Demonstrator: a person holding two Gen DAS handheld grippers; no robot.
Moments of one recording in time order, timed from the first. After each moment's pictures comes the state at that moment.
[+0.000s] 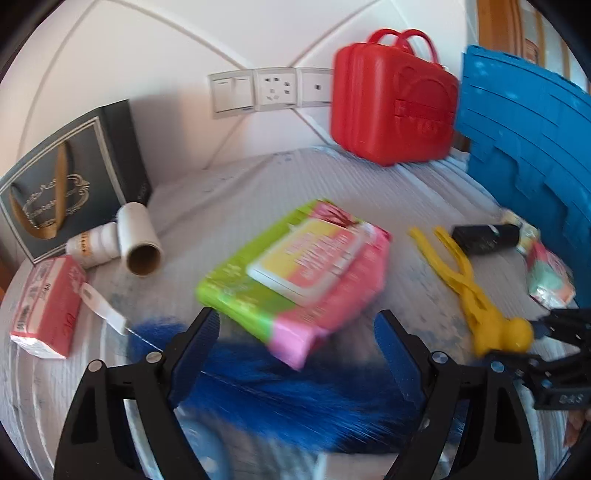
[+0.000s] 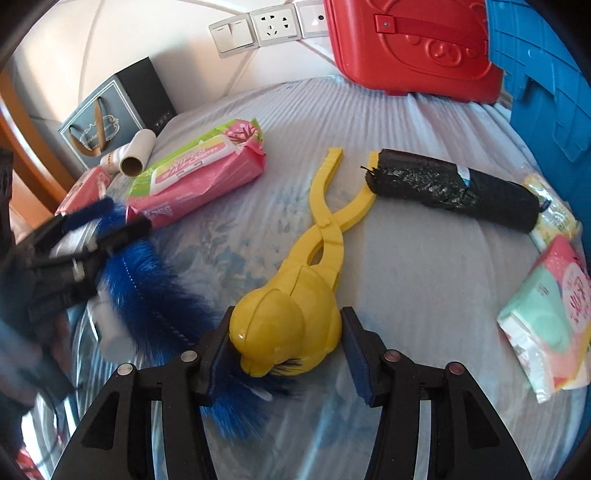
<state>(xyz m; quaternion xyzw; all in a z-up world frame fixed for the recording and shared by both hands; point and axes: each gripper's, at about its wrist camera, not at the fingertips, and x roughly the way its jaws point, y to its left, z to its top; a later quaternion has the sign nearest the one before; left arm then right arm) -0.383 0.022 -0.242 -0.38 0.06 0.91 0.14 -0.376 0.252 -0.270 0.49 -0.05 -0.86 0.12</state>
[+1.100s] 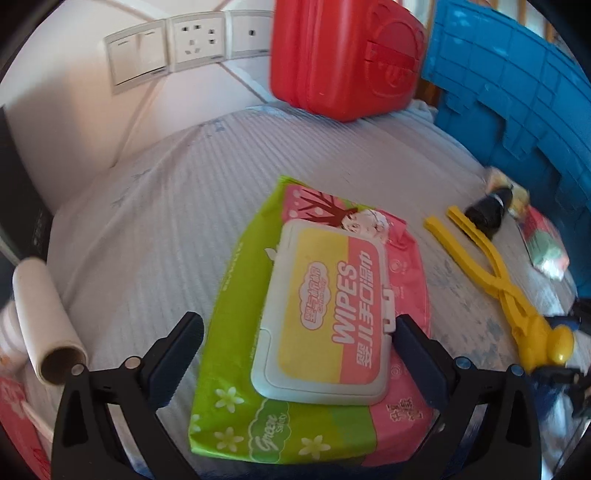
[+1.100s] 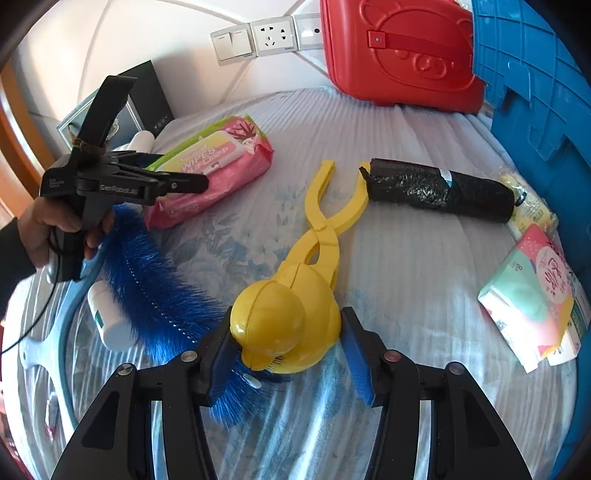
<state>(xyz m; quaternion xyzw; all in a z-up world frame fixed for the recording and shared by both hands) -0.476 0.041 -0.282 -0.44 0.10 0.84 0.29 -0.357 0.243 -0.264 0.48 -0.03 -0.87 0.09</state>
